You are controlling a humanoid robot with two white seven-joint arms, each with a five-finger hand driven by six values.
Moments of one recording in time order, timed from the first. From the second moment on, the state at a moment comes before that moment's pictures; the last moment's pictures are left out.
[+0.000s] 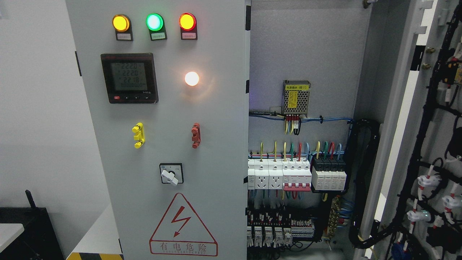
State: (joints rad) left arm -0.01 0.91 -0.58 -1.66 1.00 -0.01 -0.99; right arm 0.13 0.12 0.15 -0.07 -0.06 -0.08 0.08
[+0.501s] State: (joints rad) left arm 0.48 0.74 -0.19 -1.52 0.56 -0.19 -0.99; right arm 0.13 0.12 0.15 -0.07 -0.06 -0.08 0.08
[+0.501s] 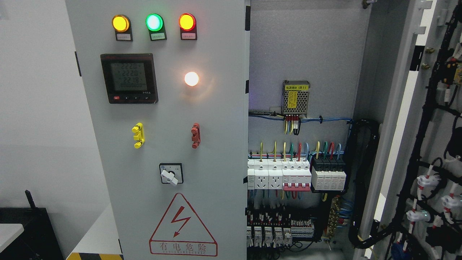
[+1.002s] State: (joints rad) left arm 0.54 0.54 -0.06 -1.18 0.34 -0.29 -0.81; right arm 0.13 0.12 0.15 -0.07 -0.06 -0.08 0.08
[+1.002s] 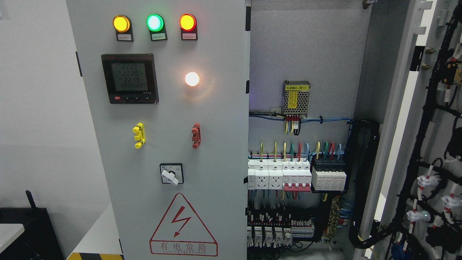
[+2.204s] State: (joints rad) left arm 0.11 0.13 -0.01 -0.16 0.13 -0.14 -0.25; right arm 0.13 0.12 0.15 -0.07 -0.06 -0.08 0.08
